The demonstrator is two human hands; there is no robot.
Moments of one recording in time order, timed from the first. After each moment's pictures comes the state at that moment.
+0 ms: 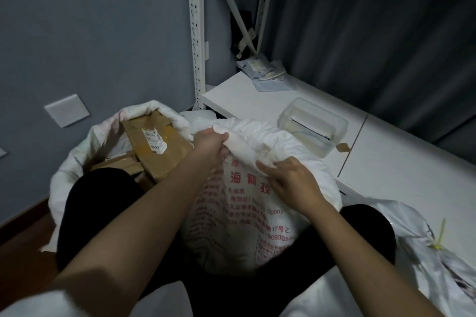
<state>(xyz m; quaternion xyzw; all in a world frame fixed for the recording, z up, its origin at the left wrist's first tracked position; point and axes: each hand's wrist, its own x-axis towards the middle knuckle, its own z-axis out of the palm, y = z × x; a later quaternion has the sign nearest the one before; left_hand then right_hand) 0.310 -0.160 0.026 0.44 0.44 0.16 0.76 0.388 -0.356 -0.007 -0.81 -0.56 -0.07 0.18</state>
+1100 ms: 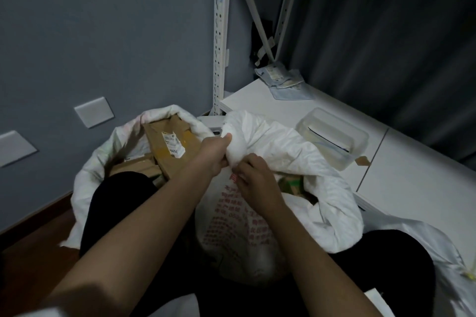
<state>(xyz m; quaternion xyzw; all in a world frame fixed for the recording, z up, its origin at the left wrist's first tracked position) 0.279 -0.130 0.043 0.45 0.45 0.13 0.76 0.327 -0.252 -0.021 -0.76 -0.54 -0.08 0.34</state>
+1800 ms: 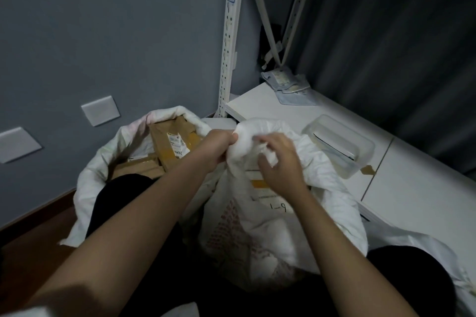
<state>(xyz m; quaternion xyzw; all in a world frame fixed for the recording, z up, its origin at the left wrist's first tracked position) 0.276 -0.098 0.044 0.54 0.41 0.08 0.73 0.356 -0.242 0.026 -0.76 -0.49 0.00 0.43</state>
